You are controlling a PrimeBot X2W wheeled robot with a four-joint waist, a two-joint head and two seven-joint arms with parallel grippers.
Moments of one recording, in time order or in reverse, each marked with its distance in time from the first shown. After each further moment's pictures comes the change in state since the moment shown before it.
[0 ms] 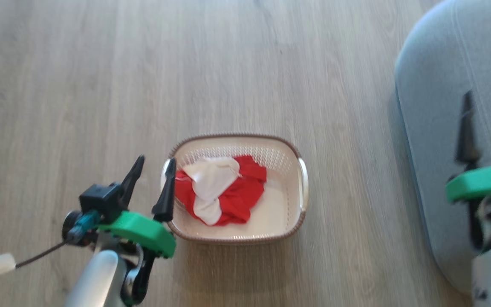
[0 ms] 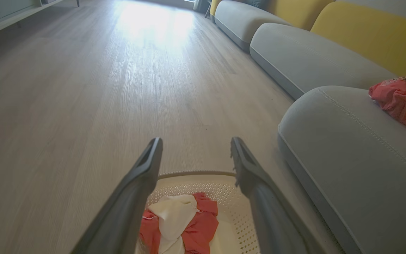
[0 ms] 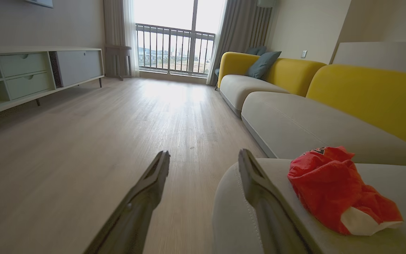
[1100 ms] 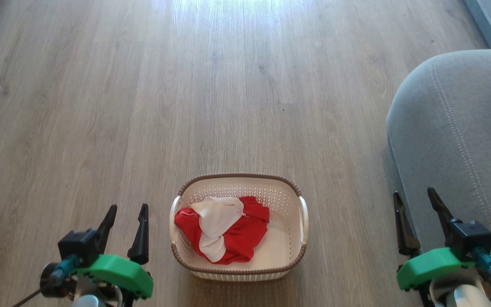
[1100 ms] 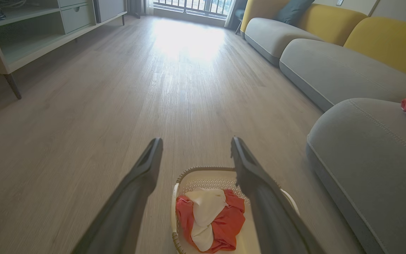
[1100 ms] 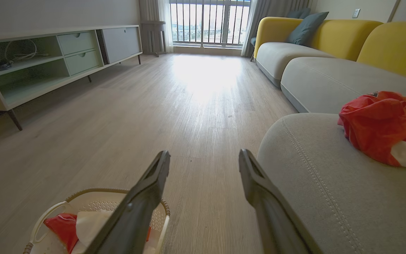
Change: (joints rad) left arm 0.183 -0.058 0.222 0.038 0.131 -0.072 0.000; right arm 0.303 0.062 0.163 0.033 0.027 0.000 -0.021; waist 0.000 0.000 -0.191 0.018
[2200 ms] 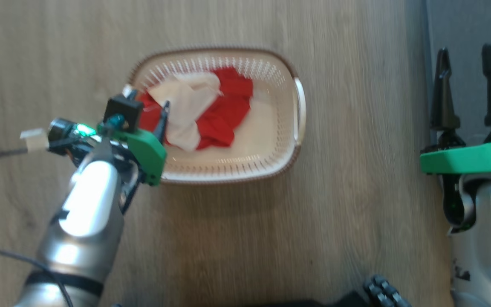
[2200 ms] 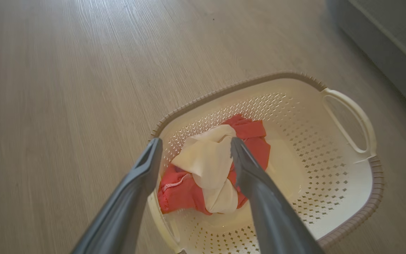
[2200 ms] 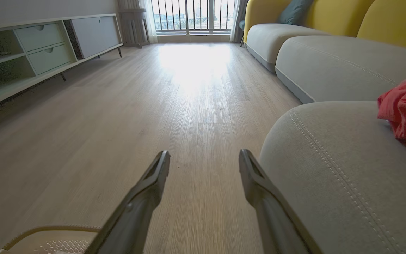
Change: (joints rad) left arm -0.591 0.015 -0.158 0.352 0.259 -0.034 0.125; right arm -0.355 -0.001 -0.039 -0.168 0.074 0.000 -0.002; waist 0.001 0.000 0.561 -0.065
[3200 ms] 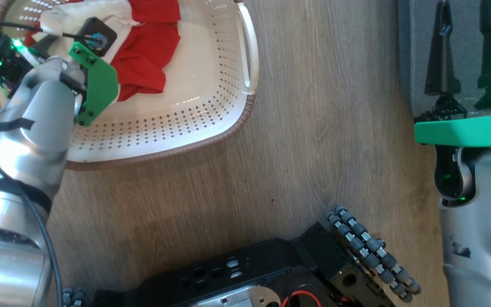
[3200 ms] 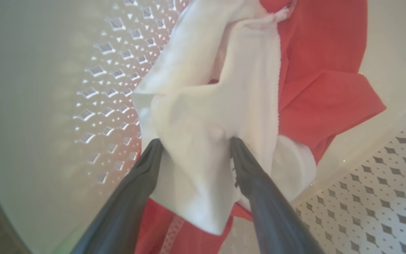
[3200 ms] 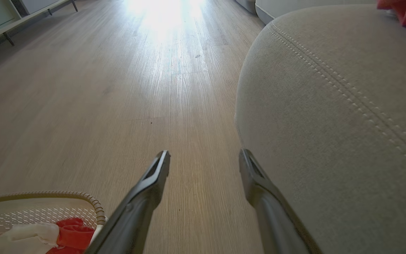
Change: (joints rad) left arm -0.496 0.102 -0.229 0.520 0.269 0.073 0.204; right arm -0.120 -0.001 0.074 -0.023 0.164 0.000 0.000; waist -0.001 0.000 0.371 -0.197
